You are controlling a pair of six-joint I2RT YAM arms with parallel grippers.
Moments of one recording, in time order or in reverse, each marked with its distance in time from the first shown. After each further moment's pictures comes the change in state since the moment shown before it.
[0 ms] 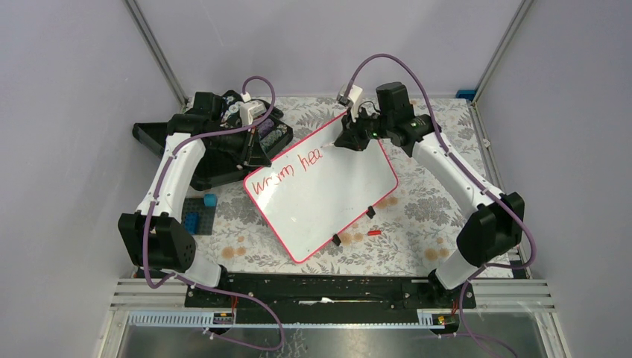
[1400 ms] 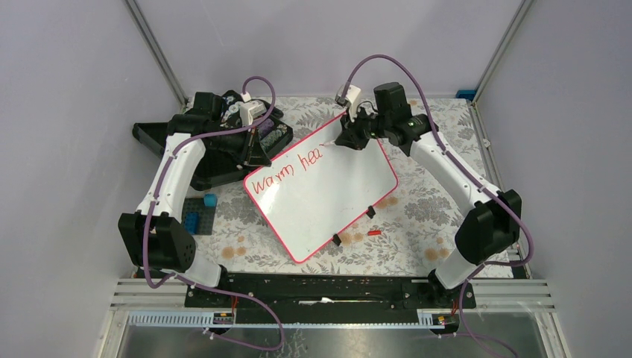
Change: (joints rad) left arm 0.000 0.000 -0.006 0.011 -0.002 0.006; right arm 0.009 0.025 0.011 0.006 0.055 -0.021
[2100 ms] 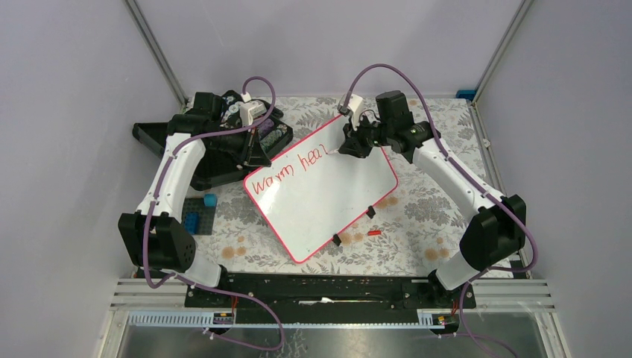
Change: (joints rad) left arm 0.000 0.000 0.000 -0.003 0.000 0.003; right arm 0.000 -0.057 -0.100 0.000 0.008 -0.019
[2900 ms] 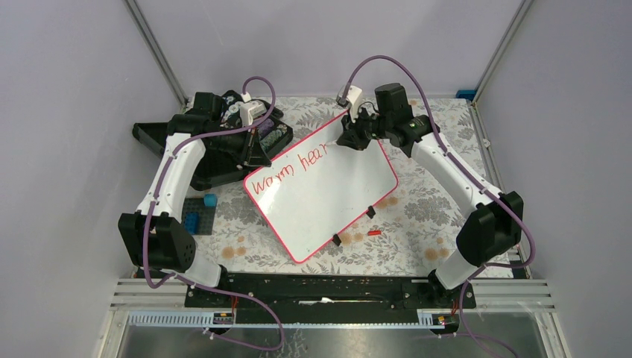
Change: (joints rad) left arm 0.000 0.000 0.000 0.000 0.002 0.002; right arm 0.000 0.037 0.081 -0.002 0.019 0.009
